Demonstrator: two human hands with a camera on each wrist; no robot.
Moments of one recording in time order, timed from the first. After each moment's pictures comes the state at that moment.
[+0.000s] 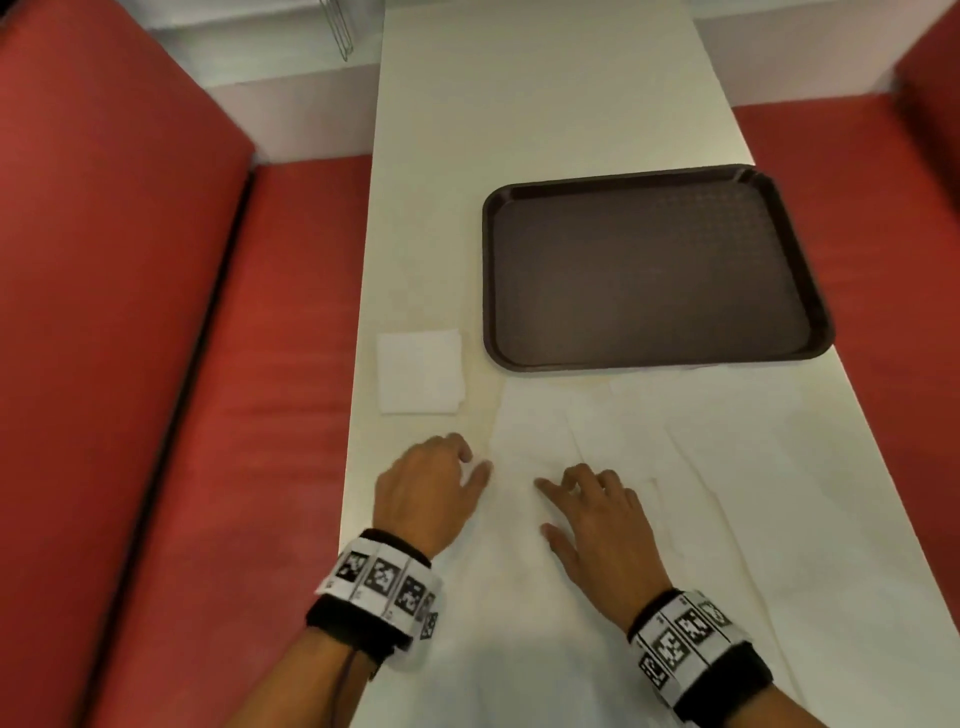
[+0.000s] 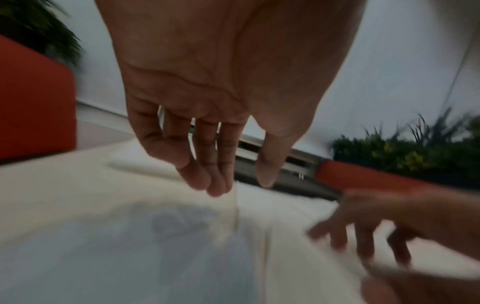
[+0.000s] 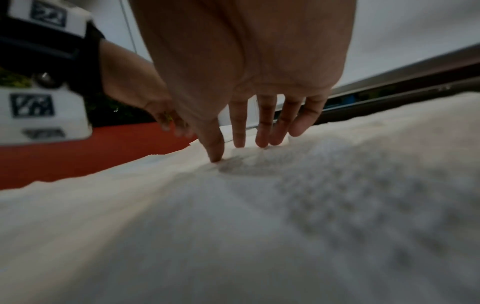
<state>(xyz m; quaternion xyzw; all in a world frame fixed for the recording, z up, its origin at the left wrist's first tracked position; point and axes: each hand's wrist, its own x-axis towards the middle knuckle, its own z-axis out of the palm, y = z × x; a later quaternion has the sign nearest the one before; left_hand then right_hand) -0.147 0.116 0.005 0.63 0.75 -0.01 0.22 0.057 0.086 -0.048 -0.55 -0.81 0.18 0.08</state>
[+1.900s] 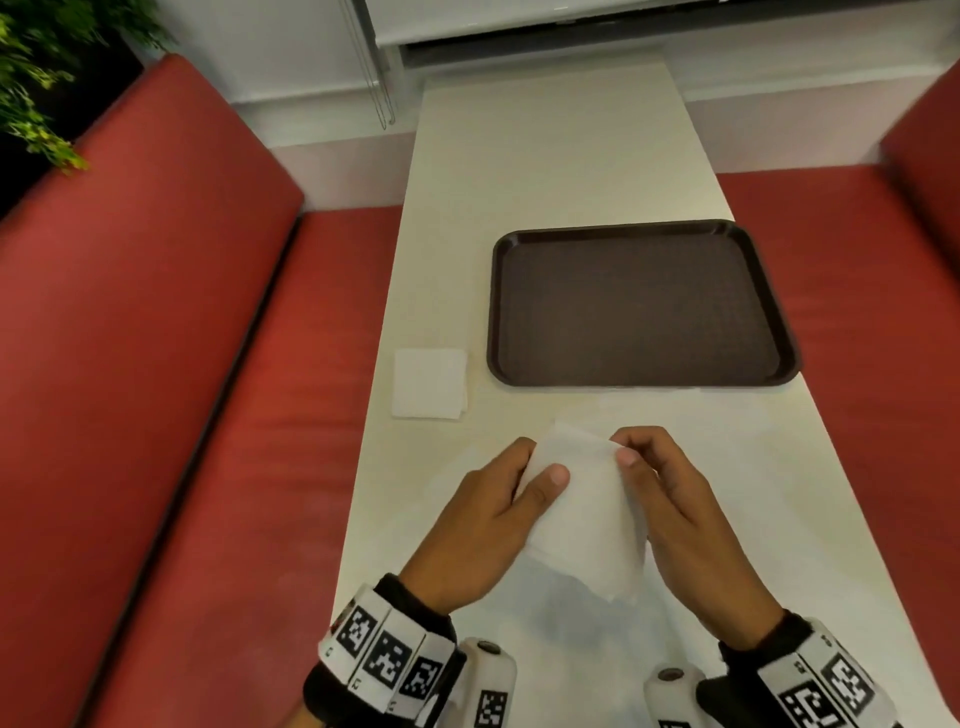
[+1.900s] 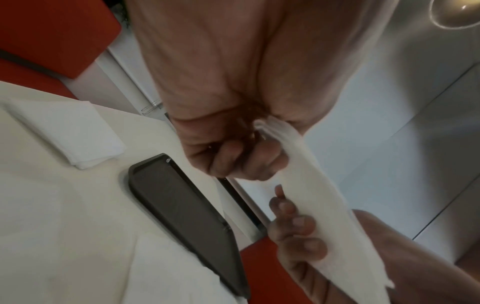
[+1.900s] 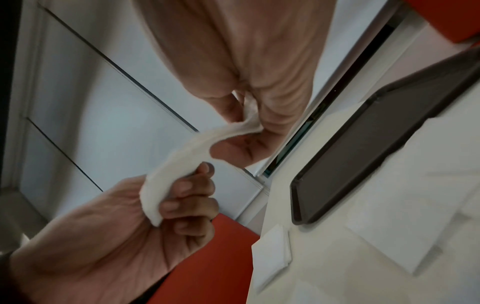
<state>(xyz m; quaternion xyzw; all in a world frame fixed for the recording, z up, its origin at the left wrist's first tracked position) -0.087 0.063 0.097 0.57 0.56 0.30 0.52 0.104 0.079 0.081 -0.51 -0.56 0.54 0.36</state>
